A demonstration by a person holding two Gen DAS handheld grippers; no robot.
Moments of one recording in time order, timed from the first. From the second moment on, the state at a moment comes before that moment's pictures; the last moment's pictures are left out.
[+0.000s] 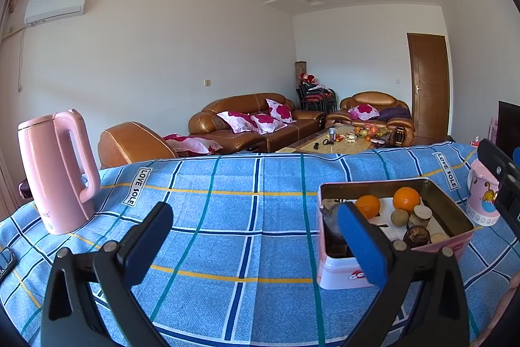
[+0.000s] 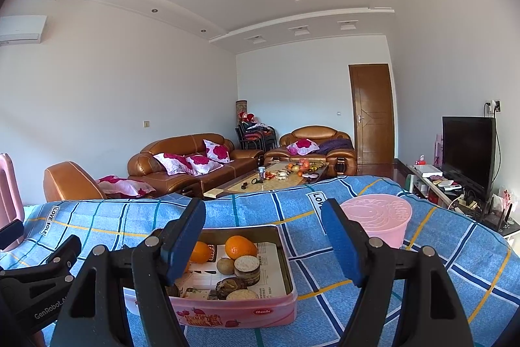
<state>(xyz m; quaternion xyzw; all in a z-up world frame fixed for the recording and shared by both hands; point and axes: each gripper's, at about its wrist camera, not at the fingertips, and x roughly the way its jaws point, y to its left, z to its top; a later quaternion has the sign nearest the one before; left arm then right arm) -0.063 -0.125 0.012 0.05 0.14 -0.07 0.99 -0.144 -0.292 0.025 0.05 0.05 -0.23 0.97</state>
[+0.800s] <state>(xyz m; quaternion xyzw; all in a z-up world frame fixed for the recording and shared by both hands) -0.058 -0.124 0.008 0.05 0.16 -0.06 0.98 -0.144 -0.294 0.023 0.05 0.06 -0.23 0.97</state>
